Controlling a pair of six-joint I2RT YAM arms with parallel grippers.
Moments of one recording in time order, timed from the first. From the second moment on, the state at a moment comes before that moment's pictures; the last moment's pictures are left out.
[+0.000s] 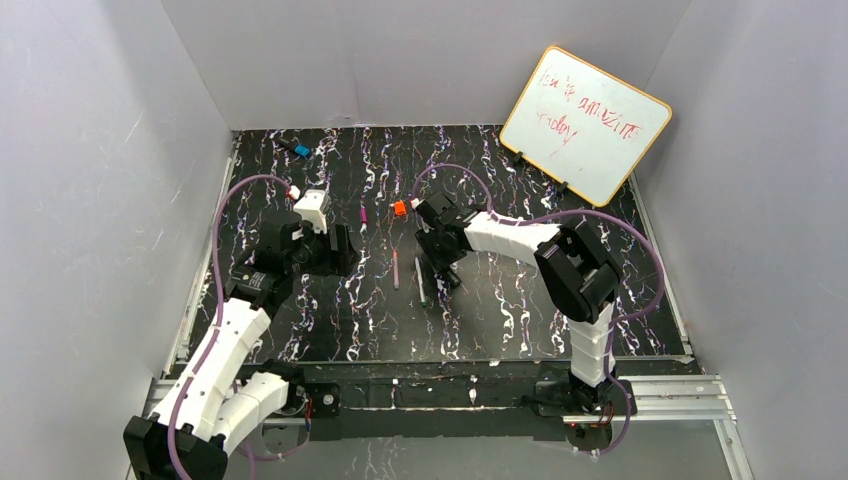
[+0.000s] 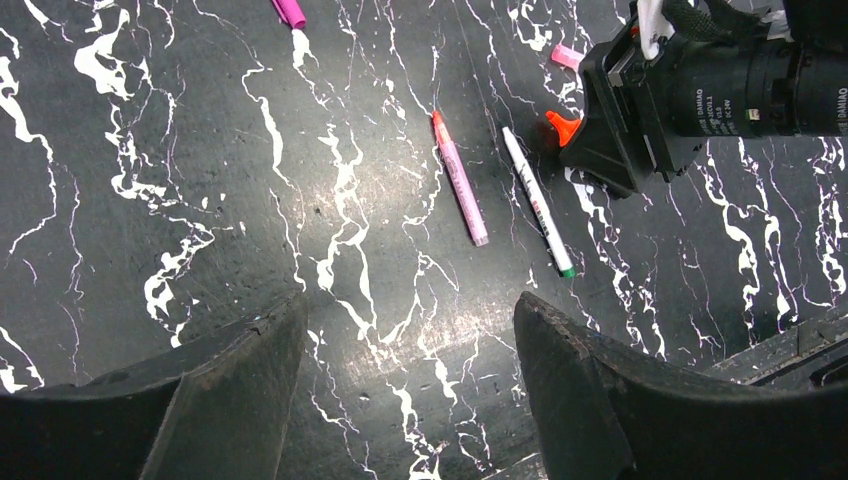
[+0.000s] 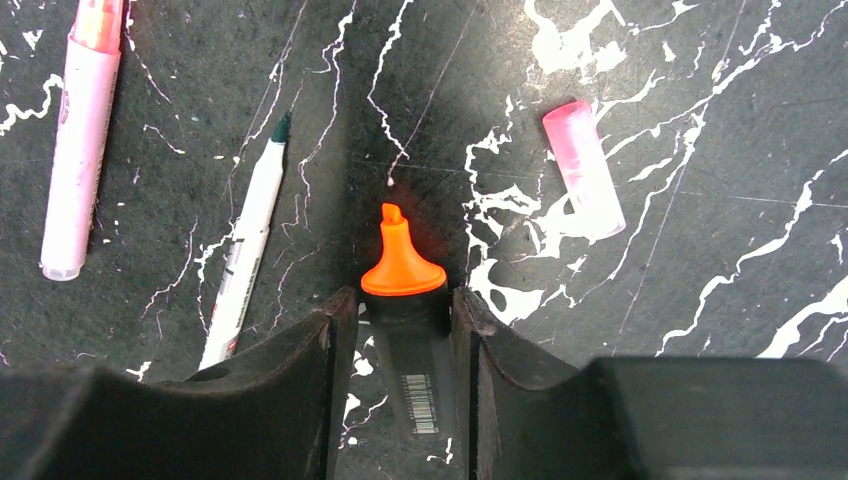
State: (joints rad) left arm -0.28 0.87 0.80 -0.55 0.16 -0.19; right arm 0.80 1.97 1.37 -0.53 0.04 0.21
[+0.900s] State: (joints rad) left arm -0.28 0.57 0.30 0.07 0.32 -0.68; right arm 0.86 1.51 1.37 -0.31 0.25 0.57
